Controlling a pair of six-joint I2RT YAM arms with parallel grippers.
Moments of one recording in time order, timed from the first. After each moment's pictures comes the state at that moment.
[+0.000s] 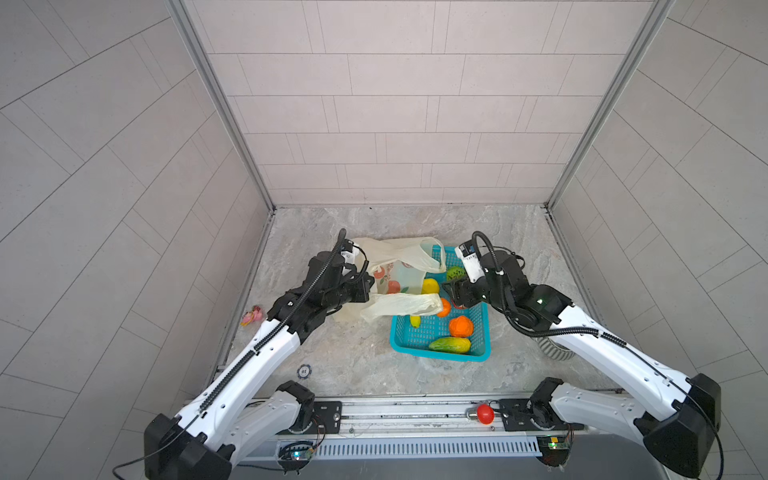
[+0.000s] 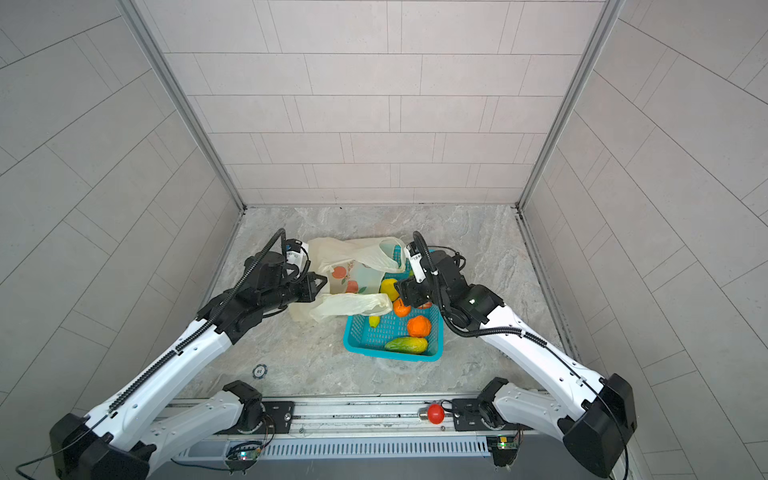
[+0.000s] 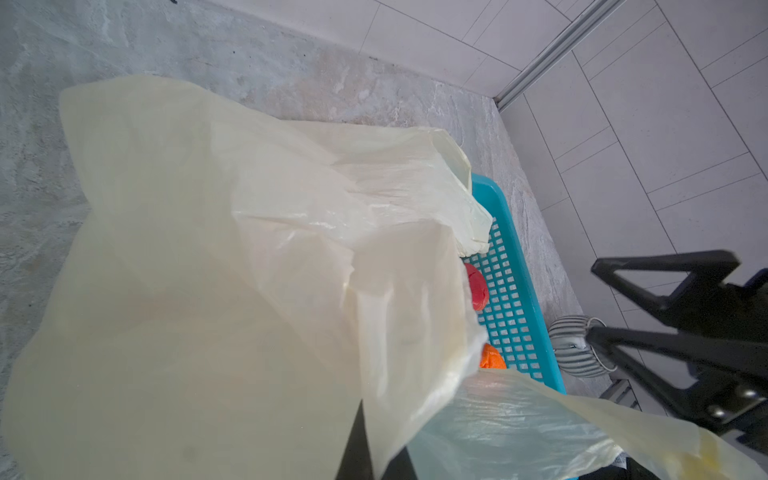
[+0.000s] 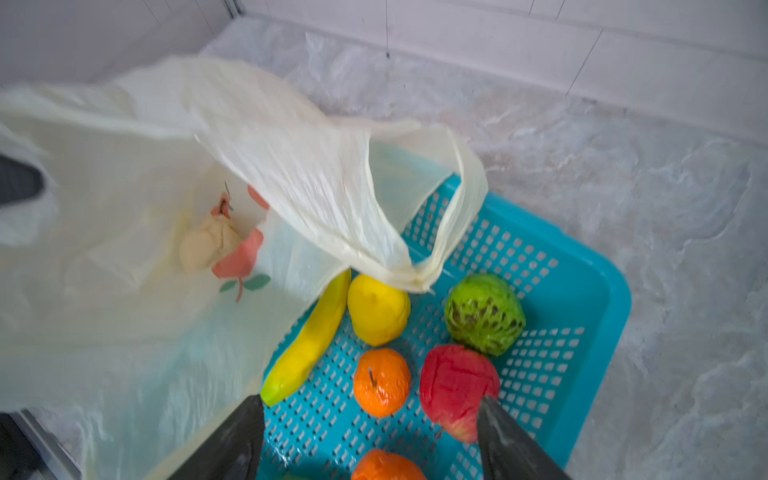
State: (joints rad) left arm -0.47 0.99 0.86 -0.46 0.19 -0.50; right arm 0.64 1.10 0.93 -0.56 0.06 0.17
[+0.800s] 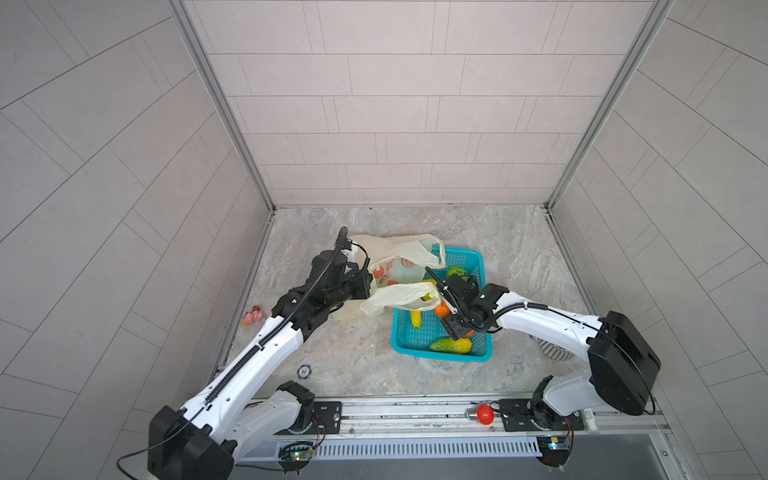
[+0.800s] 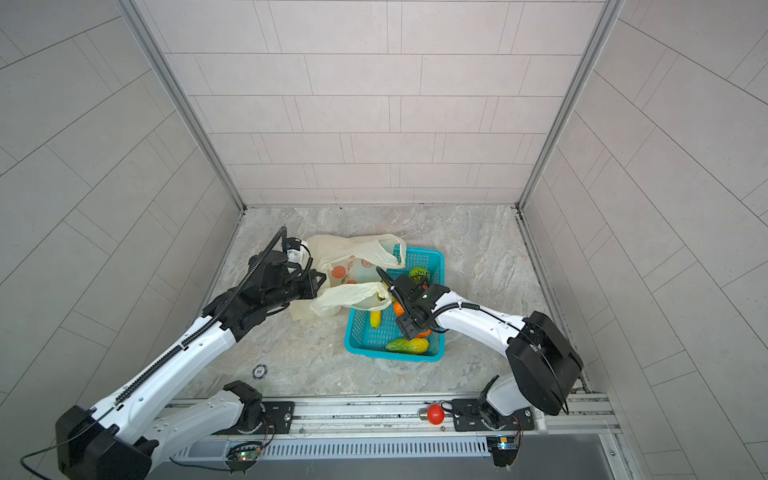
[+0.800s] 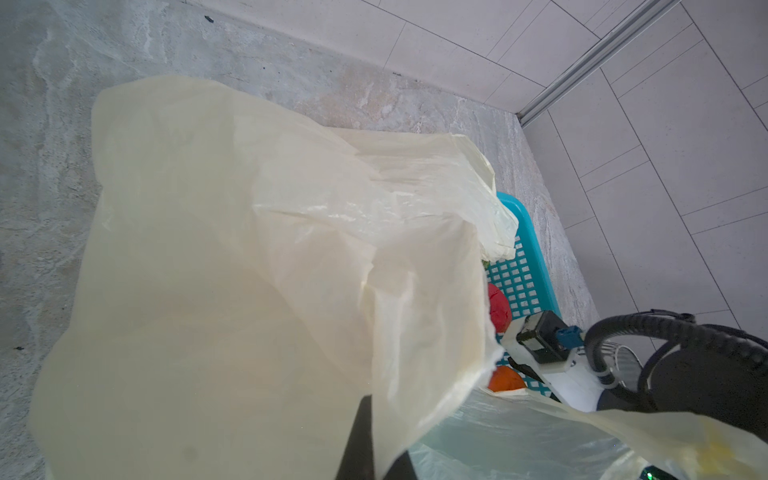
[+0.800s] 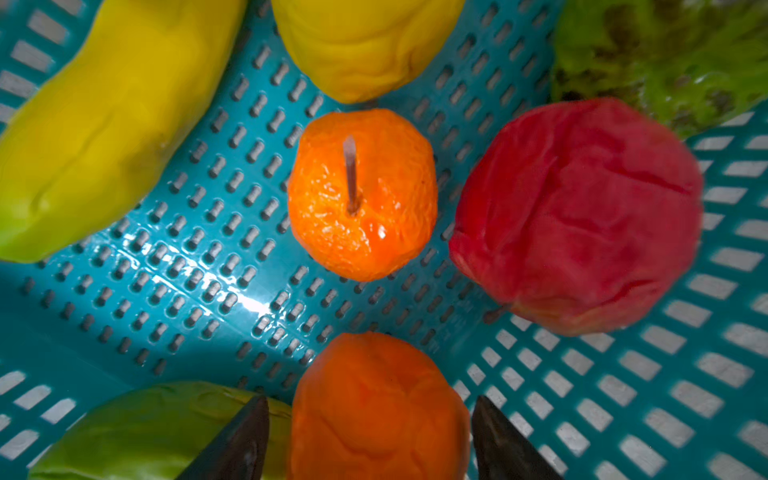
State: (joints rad) left arm -0.47 1.02 0.86 -0.45 0.13 -0.51; right arm 0.74 1.48 0.92 -0.76 0.17 0.19
